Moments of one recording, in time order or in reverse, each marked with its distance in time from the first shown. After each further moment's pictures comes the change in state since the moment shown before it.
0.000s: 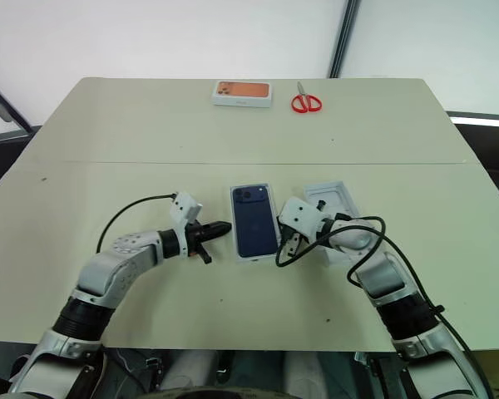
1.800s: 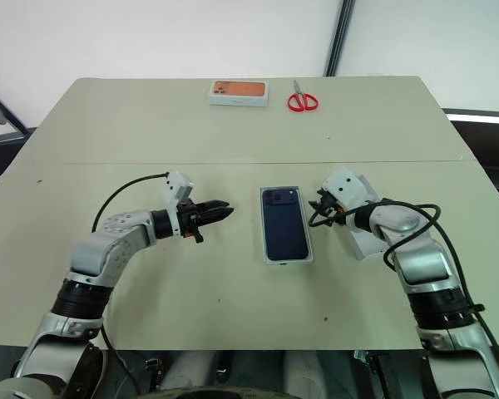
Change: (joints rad) left arm -0.102 0.073 0.150 0.043 0.010 -0.014 -0.176; right arm -0.053 -0.069 -0.193 -0.018 0.145 0.233 -0.021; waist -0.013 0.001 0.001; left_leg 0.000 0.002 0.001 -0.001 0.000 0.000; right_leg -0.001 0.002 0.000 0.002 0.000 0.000
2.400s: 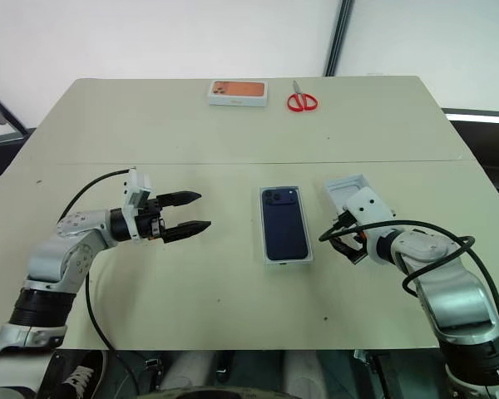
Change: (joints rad) left arm 0.091 0.143 0.076 -0.005 -0.053 -0.230 -0.284; right arm 0.196 -0.056 -0.104 -0.430 0.049 0.578 -0.215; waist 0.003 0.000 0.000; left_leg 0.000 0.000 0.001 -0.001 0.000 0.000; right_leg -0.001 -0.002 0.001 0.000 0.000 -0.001
